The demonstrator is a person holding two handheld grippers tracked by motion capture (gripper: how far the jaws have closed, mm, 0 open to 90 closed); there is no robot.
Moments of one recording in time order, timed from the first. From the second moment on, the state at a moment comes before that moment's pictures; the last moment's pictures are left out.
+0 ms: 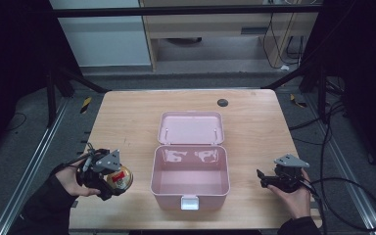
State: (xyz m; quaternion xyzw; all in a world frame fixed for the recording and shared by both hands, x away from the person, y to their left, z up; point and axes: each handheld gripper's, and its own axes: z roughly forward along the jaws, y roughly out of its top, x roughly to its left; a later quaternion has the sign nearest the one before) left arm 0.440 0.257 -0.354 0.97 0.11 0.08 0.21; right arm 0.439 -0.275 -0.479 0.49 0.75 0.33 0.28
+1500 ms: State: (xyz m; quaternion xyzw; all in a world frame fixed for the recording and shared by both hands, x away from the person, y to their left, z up) left arm 0.459 0.174 -0.301 0.97 0.05 0.08 0.23; right arm 0.440 -0.275 -0.479 0.49 0.76 0.33 0.28
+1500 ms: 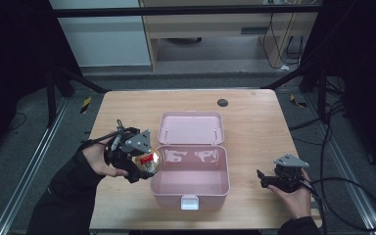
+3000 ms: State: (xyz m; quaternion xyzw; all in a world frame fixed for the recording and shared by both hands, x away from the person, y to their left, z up) left arm 0.476 0.124 -0.363 0.98 0.01 0.04 0.20; right arm 0.441 -0.271 -0.484 0.48 0.77 0.32 0.28
